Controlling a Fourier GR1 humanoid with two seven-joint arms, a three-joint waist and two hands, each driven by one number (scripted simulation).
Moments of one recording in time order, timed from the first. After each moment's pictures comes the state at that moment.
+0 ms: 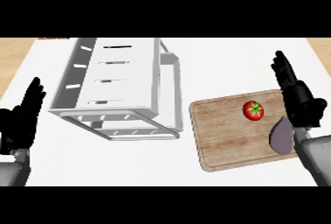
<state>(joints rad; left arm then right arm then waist) -0.12 0.44 0.01 -1.40 0.10 0.24 0.05 -0.32 -0.50 0.21 -1.37 -0.19 -0.27 -0.11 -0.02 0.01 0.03</state>
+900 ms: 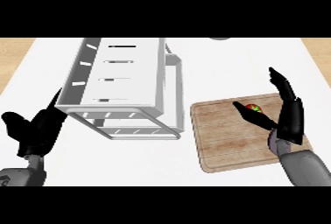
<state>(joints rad) -0.08 0.36 -0.04 -1.50 0.25 0.05 0.14 -0.23 -0.38 0.22 -1.41 0.08 -0.65 -0.05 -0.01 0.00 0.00</state>
